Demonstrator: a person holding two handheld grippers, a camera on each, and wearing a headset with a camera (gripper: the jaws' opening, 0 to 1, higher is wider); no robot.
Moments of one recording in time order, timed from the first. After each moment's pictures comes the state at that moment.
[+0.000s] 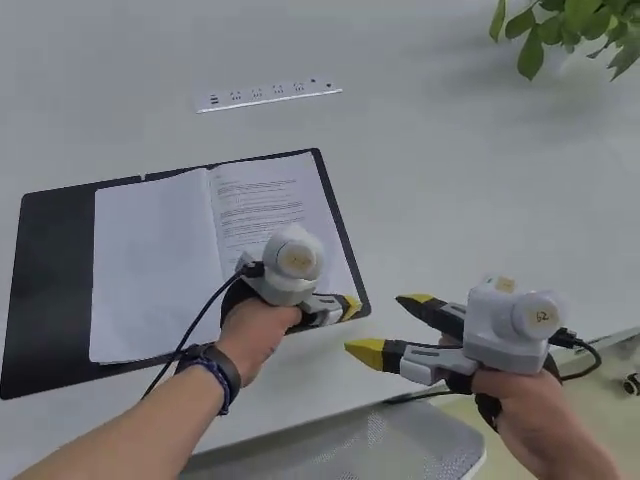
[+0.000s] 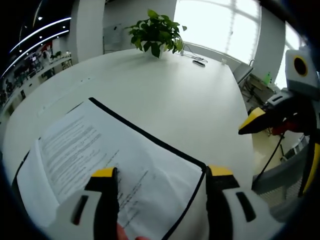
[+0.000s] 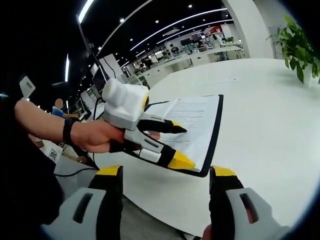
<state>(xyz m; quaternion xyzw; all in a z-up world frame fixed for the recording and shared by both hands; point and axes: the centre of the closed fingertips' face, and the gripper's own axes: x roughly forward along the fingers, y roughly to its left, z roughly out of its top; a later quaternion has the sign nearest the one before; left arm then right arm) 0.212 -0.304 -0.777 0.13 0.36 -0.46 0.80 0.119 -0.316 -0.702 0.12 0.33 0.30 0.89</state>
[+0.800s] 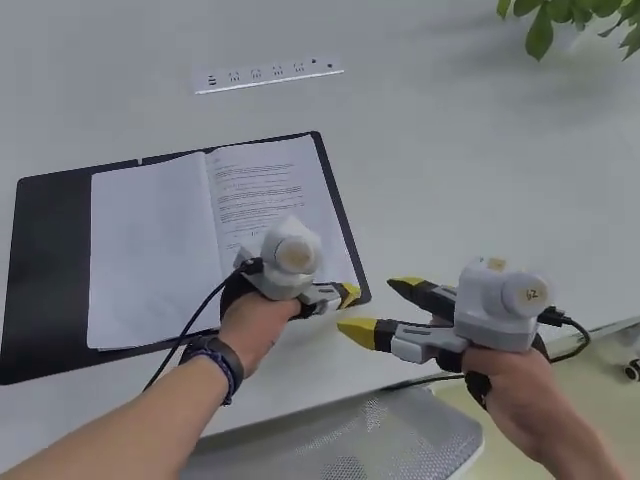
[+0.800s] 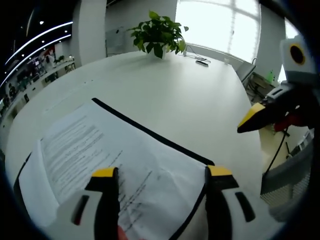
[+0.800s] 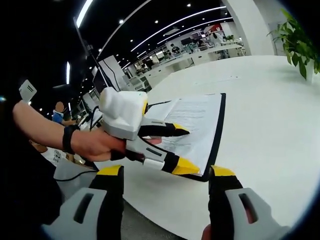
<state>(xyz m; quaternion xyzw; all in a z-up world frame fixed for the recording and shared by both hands) 0.217 -0.303 -0.786 0.15 0.33 -0.45 0.81 0.130 -0.310 -0.707 0.14 0.33 0.31 0.88</state>
